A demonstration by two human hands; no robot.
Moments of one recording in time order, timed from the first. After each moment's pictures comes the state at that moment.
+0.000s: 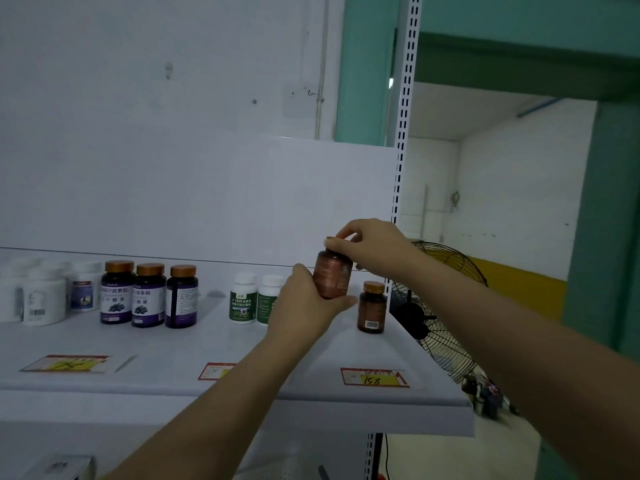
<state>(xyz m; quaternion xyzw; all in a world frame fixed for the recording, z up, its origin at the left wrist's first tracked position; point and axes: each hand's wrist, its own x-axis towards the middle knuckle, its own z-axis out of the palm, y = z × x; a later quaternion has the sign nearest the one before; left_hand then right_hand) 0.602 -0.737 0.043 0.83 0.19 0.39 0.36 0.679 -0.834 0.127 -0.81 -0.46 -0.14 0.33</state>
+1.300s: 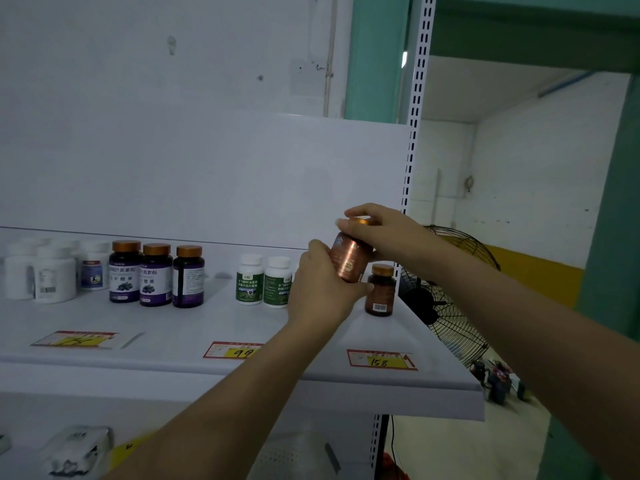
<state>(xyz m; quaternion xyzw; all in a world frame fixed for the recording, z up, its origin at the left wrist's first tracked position) 0.608 -0.755 0.039 0.81 0.17 0.43 0.36 0.690 -0.841 0.112 -0.73 -0.48 0.03 0.49</state>
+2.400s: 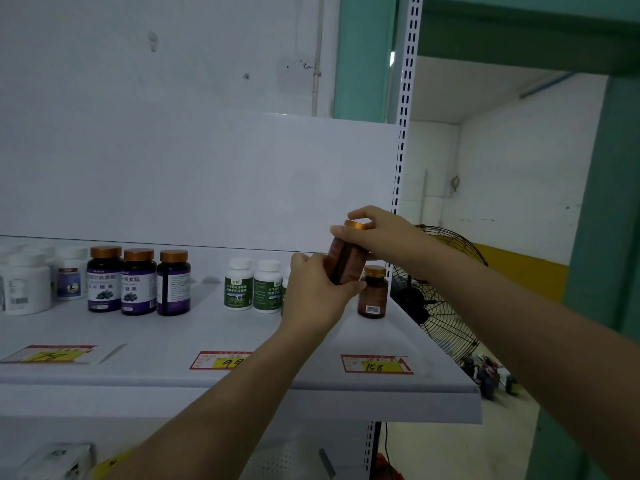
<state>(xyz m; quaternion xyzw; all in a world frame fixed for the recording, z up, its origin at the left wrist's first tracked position) 0.619 -0.747 0.035 0.81 0.15 0.43 0.36 0.707 -0.836 0.111 -0.77 -0.45 0.00 0.45</state>
